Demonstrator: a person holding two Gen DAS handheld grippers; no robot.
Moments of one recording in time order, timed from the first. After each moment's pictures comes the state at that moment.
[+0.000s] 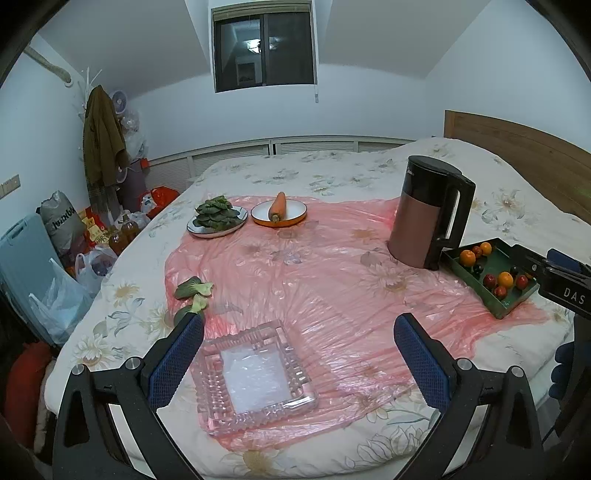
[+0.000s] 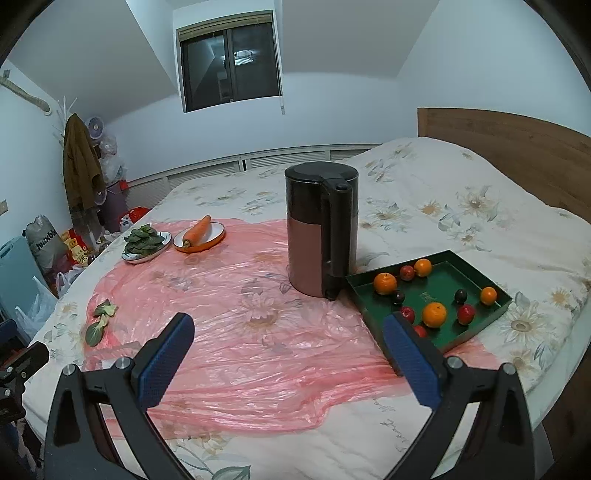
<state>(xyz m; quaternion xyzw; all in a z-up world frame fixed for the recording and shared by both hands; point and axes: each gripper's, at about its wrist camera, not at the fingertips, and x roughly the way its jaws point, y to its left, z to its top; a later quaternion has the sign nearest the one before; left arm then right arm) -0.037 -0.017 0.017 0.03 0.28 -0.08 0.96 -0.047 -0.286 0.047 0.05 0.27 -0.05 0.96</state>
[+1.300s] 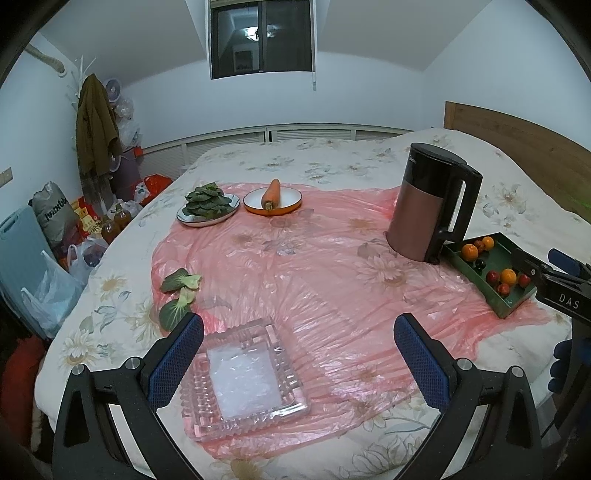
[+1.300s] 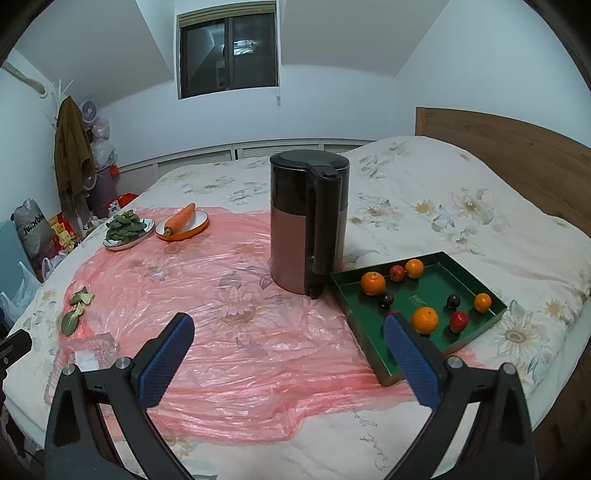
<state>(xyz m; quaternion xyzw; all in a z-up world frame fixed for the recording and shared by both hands) -0.012 -0.025 0.005 0.03 0.30 -0.09 0.95 -0.022 -0.301 0.031 0.02 0.28 -0.07 0.96</state>
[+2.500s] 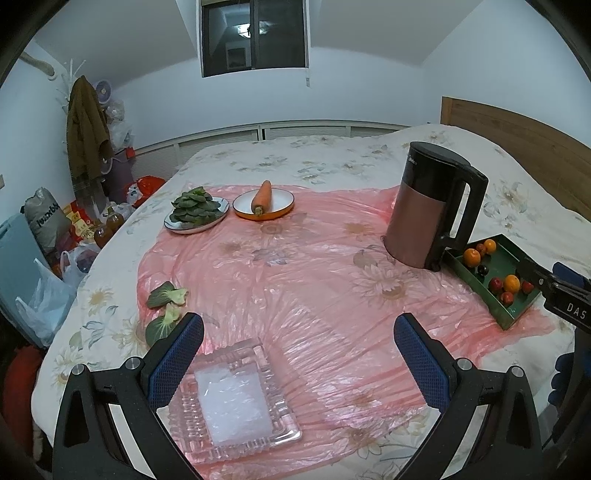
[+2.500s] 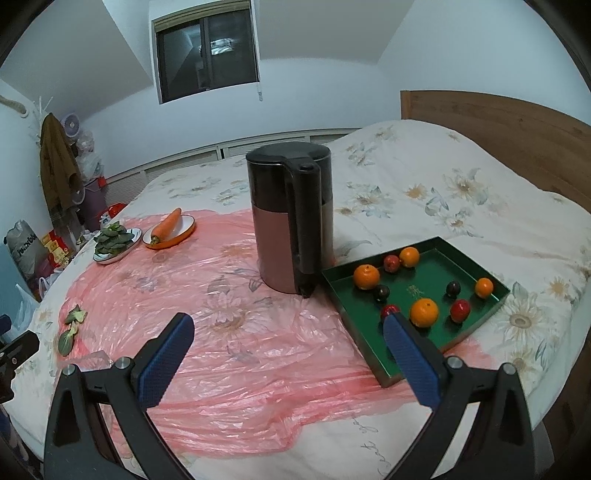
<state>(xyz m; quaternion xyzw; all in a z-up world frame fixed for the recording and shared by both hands) 0.022 -0.046 0.007 0.04 0.31 -0.10 0.95 -0.005 -0.323 0.025 0.07 0.29 -0.09 0.95</state>
